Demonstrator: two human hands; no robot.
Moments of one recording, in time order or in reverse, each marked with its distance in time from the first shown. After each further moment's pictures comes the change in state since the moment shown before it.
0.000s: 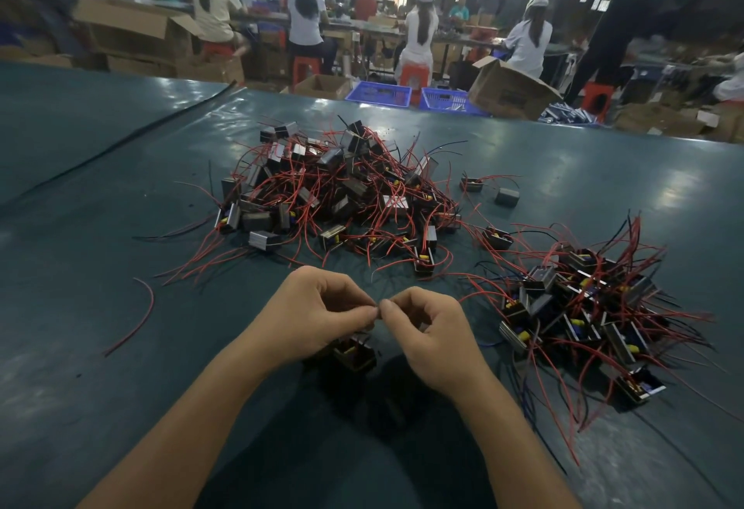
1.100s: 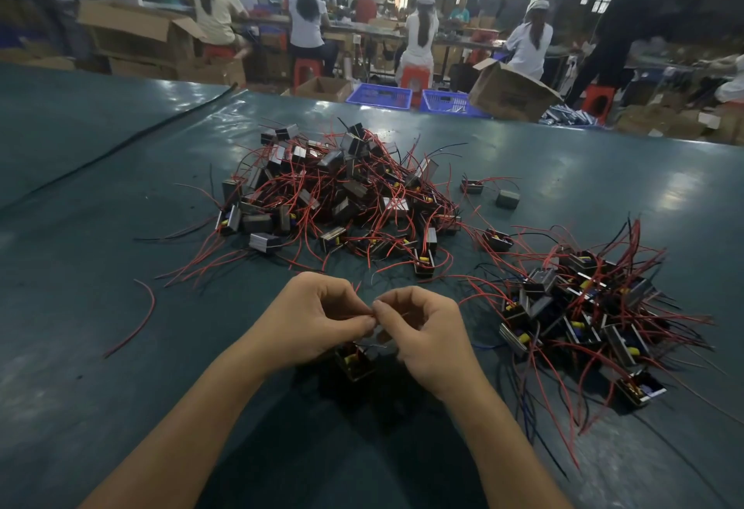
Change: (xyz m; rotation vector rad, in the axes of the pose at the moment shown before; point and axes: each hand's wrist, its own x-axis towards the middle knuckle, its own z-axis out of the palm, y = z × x) left_hand -0.002 -0.003 -0.001 -0.017 -0.018 -0.025; right_hand 0.002 -0.006 0.010 0.162 0.052 0.145
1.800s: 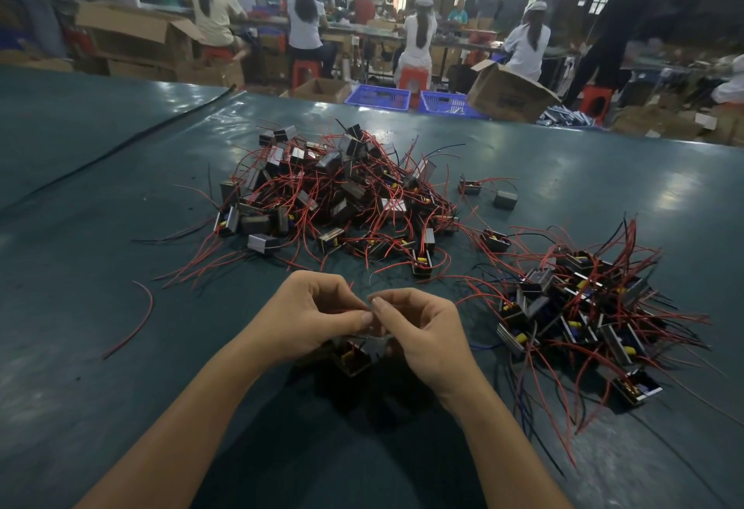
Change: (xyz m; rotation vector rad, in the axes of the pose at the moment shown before) left_hand 0.003 -0.003 -0.001 -0.203 -0.010 -0.010; right_hand -0.002 -0.002 -0.002 0.203 -0.049 0.063
